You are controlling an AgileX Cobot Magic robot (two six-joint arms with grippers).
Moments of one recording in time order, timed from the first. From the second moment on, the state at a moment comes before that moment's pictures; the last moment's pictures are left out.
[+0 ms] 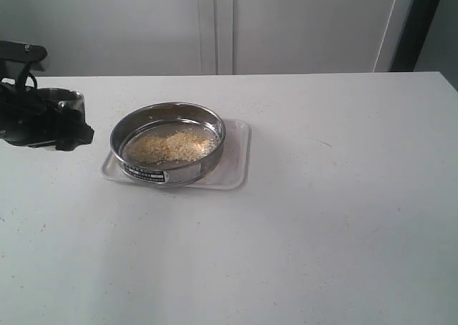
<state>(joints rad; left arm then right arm) -0.19 1.49 -0.90 -0.40 0.29 0.47 0.06 0.01 0.00 0.00 0.36 0.11</state>
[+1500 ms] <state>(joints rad) -0.30 1.27 -0.28 -0.04 -0.56 0.00 0.06 0.01 0.00 0.00 0.36 0.11</state>
